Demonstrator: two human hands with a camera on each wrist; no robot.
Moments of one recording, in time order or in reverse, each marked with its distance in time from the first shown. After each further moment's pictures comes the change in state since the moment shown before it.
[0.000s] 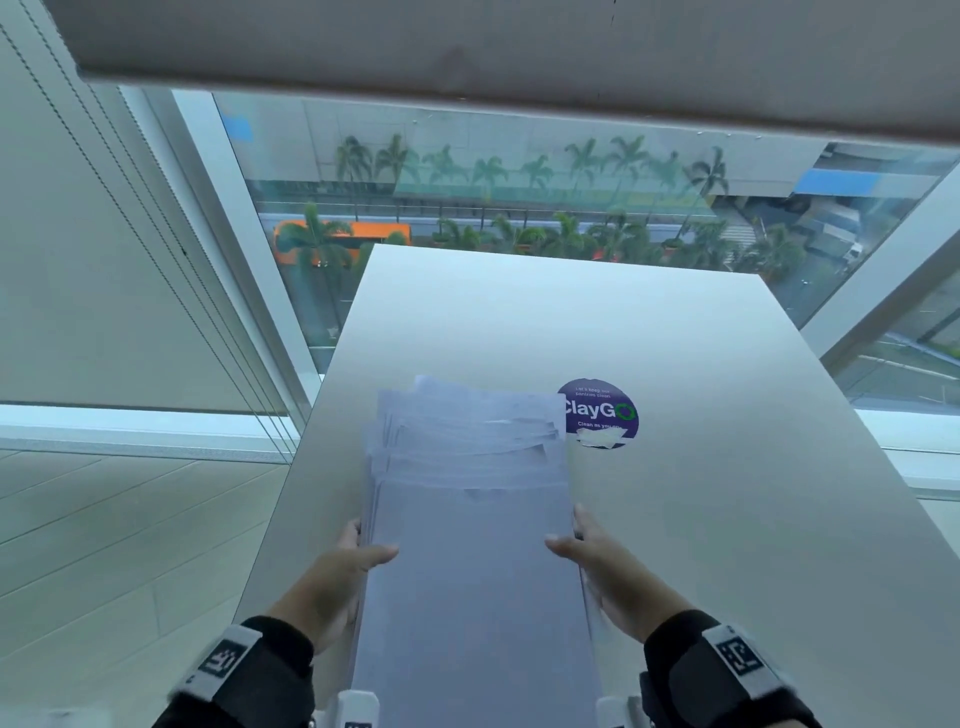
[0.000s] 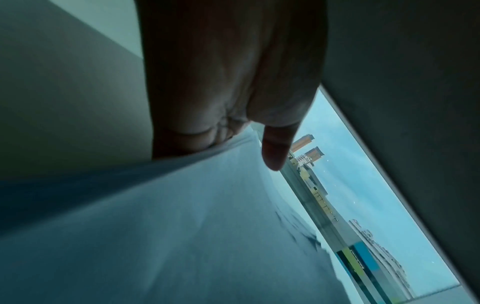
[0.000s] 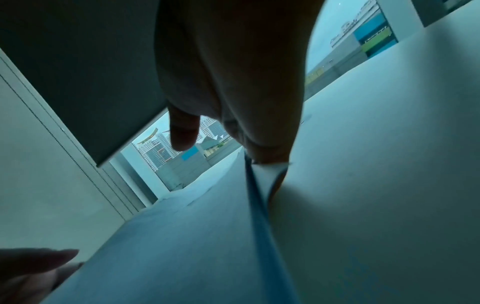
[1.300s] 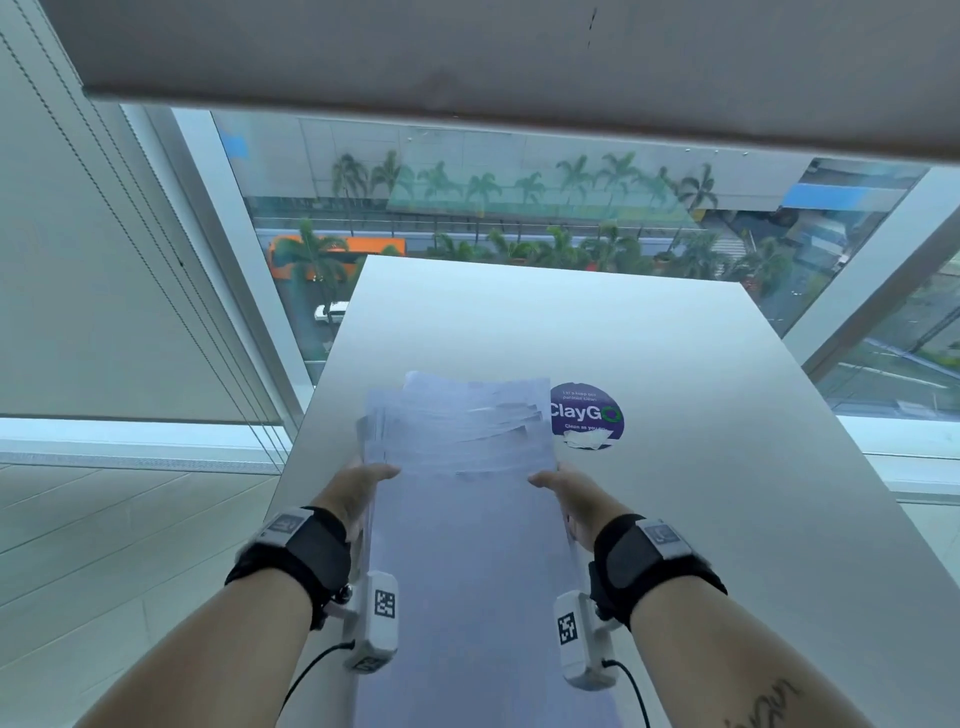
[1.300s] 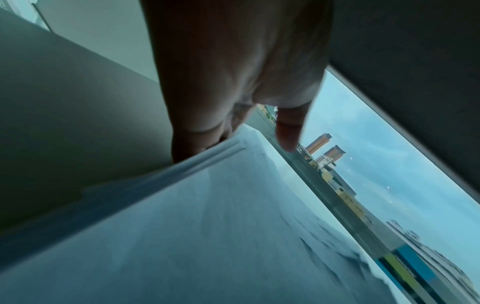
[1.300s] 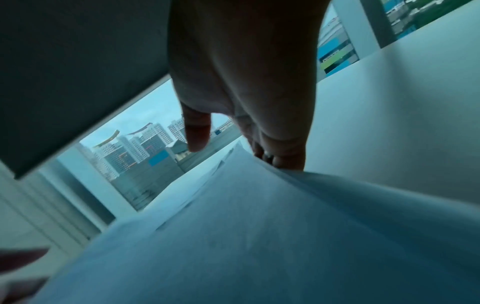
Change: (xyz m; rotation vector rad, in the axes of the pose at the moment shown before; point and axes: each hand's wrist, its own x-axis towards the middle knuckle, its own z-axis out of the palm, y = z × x) left_hand 0.029 0.064 0.024 0.072 0.149 0.158; right_hand 0.032 -0.051 -0.004 -0.101 0.203 0.060
